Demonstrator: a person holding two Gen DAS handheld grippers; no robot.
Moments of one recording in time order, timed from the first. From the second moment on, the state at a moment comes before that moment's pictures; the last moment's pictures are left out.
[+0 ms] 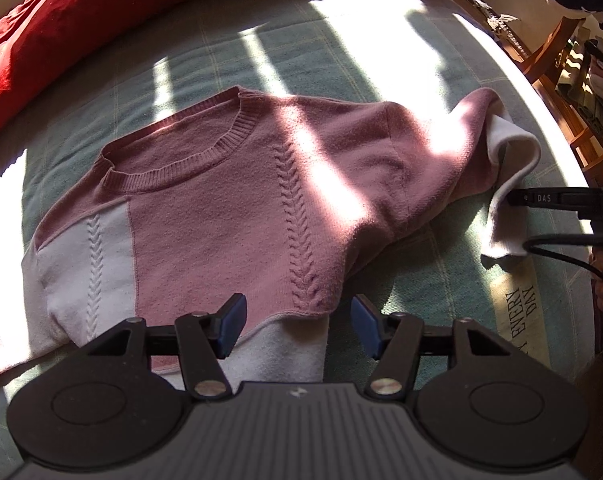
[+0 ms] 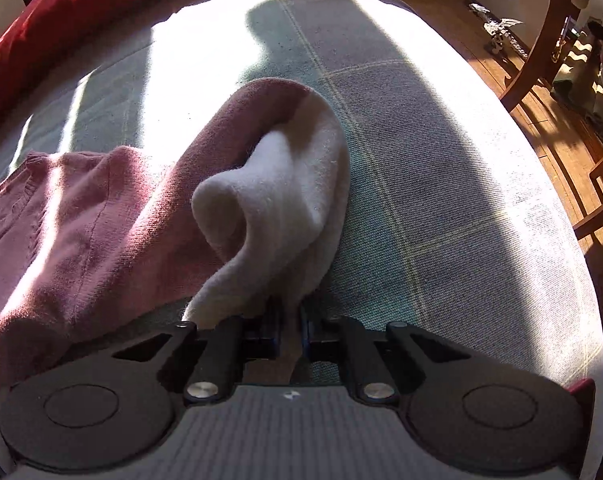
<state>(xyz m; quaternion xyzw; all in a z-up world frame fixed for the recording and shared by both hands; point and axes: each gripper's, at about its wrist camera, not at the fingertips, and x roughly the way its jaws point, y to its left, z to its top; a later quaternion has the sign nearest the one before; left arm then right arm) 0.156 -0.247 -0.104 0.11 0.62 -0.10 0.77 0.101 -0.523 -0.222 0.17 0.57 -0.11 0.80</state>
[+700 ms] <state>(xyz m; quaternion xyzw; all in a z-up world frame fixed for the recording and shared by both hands) 0.155 -0.235 -0.102 0.09 0.61 -0.08 0.78 0.084 -0.627 -0.176 0.04 0.58 -0.18 0.79</state>
